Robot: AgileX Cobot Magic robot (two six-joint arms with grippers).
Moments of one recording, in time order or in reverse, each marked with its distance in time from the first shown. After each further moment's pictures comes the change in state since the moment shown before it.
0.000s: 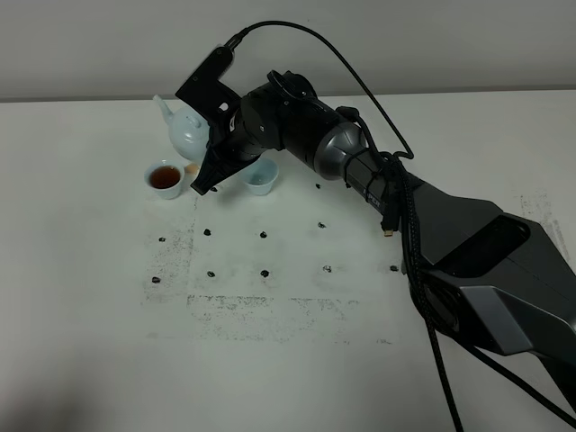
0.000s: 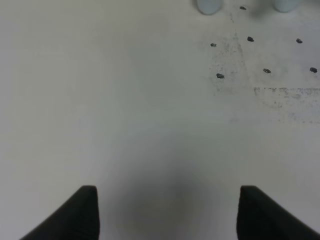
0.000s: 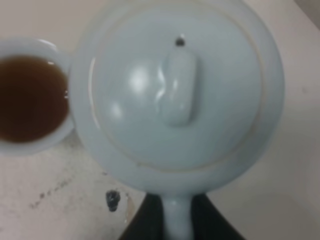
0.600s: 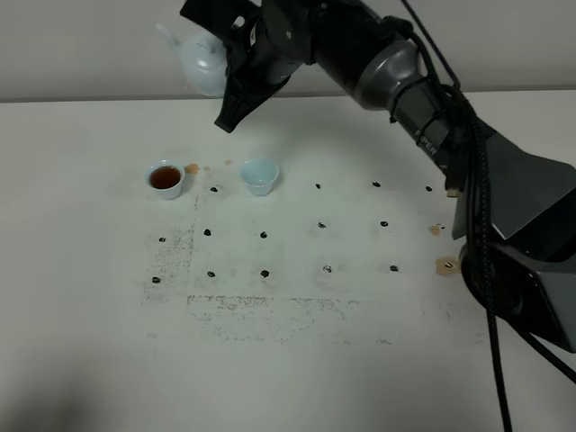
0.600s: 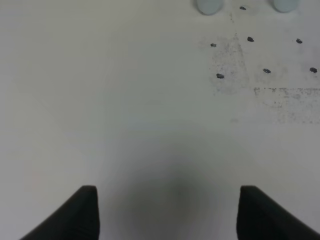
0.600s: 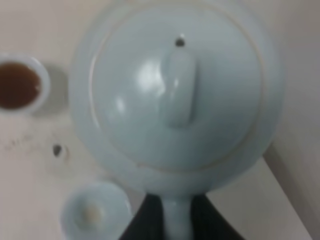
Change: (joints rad) left arm 0.000 0.000 0.000 0.000 0.000 0.000; right arm -0.034 -0.248 -0.002 -0.087 0.256 -0.140
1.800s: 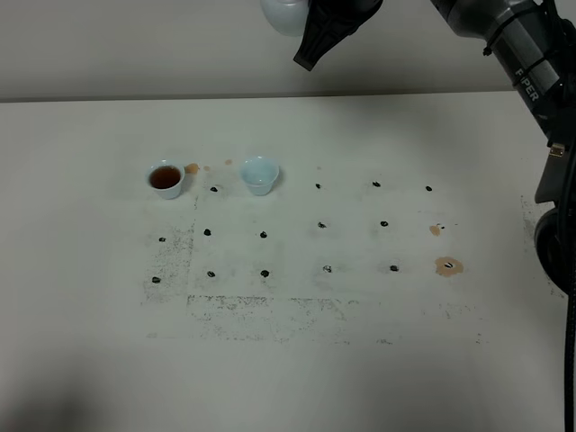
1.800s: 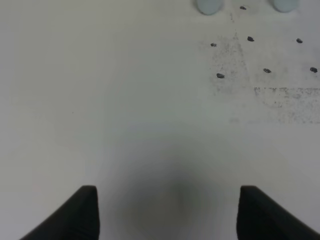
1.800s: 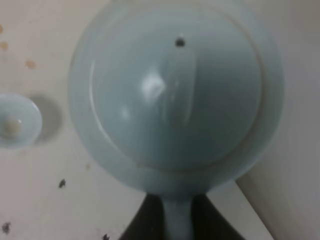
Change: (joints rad) left arm 0.000 0.000 0.000 0.000 0.000 0.001; right arm -0.089 -0.173 0.001 -0.081 0.186 -0.029
